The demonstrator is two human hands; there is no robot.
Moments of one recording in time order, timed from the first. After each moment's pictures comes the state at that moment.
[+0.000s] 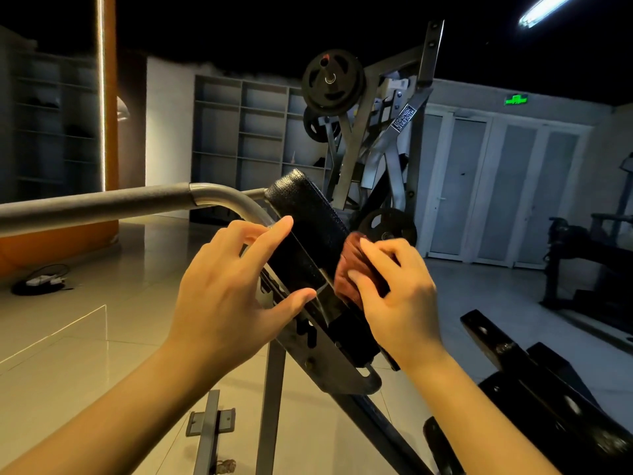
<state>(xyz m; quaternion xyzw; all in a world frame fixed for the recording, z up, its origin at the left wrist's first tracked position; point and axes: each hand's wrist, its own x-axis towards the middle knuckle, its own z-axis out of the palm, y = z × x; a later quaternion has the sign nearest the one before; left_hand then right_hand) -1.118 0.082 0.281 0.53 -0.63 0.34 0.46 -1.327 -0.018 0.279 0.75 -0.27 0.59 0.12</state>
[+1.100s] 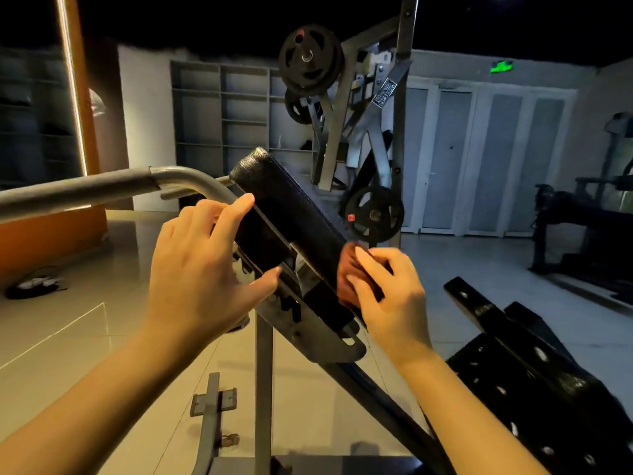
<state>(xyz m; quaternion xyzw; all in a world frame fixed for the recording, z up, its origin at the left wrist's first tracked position) -1.133 0.089 0.285 0.56 -0.61 0.38 0.41 -1.369 -0.028 0.226 0.74 -0.28 0.60 0.10</state>
